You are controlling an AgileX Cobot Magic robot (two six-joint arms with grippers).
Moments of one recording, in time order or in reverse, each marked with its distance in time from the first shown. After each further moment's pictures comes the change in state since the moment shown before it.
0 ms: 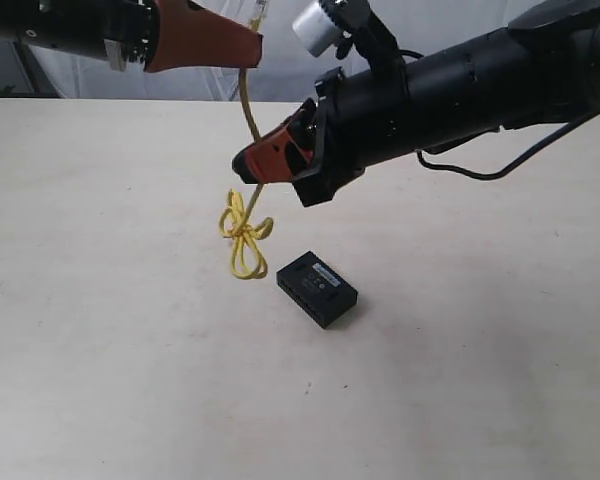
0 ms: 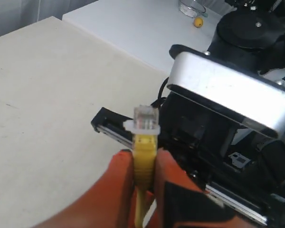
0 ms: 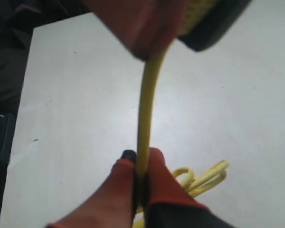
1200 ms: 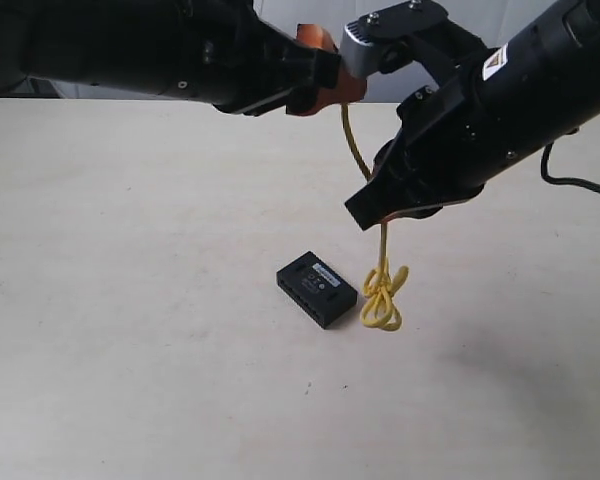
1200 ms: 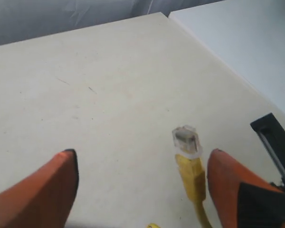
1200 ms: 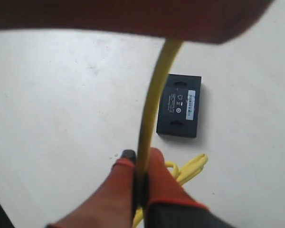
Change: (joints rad) left arm -0.427 -0.077 0.089 0.294 -0.830 -0.530; right arm 0.103 -0.241 0.000 -0.909 -0.018 1.093
